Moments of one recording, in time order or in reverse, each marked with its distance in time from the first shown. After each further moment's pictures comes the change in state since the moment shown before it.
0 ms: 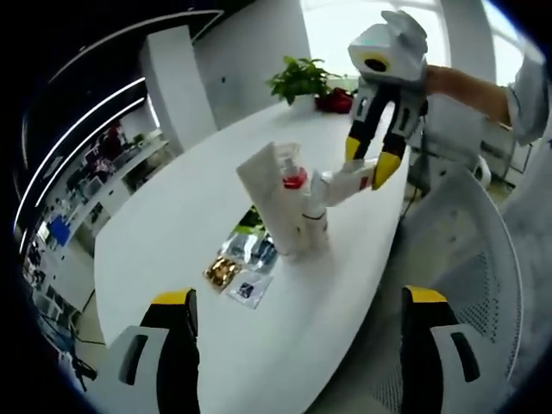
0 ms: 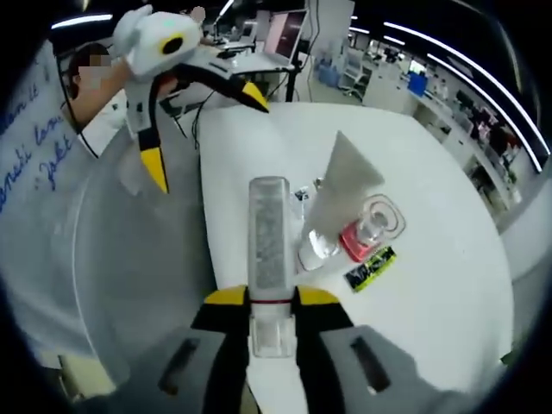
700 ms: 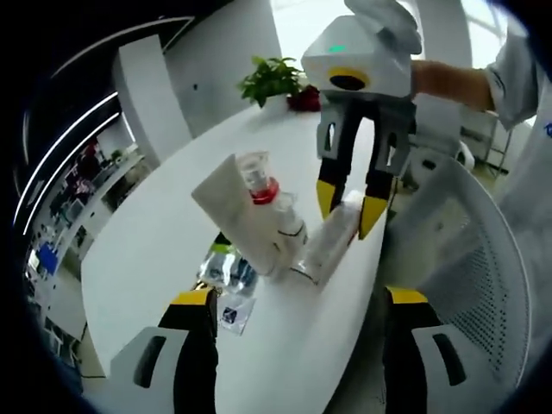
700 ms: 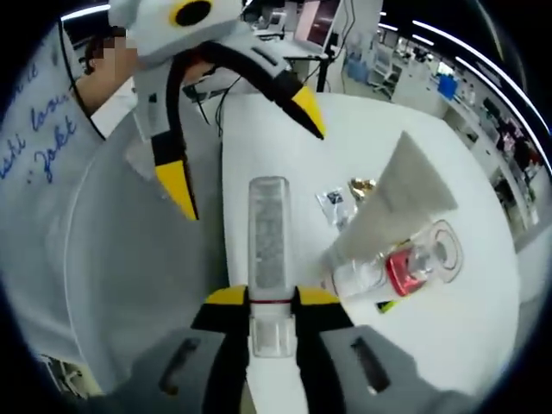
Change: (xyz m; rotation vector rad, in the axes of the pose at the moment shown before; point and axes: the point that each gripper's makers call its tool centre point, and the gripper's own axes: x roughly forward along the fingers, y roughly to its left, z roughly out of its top) left arm 0.033 -0.022 0.017 0.104 0.001 -0.108; right arm 0.037 0.022 0.007 -0.081 0.050 0.110
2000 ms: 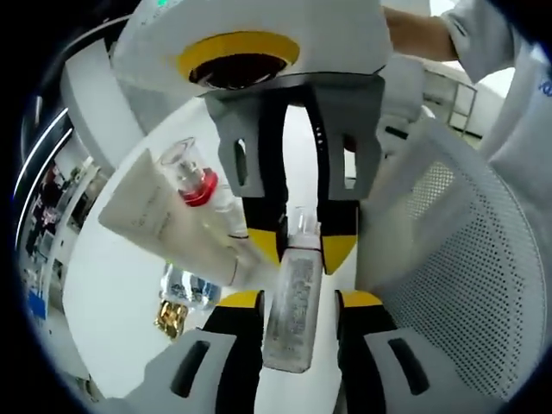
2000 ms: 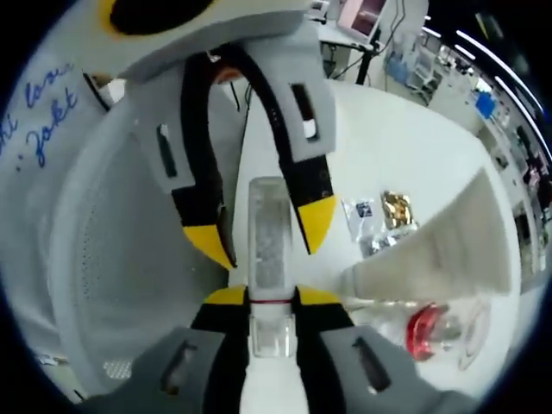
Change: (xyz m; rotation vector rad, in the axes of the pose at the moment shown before) left arm 0.039 -0.028 -0.010 0.136 0.123 -0.178; right arm 0.030 0.005 0.012 -0.153 0.076 0.114
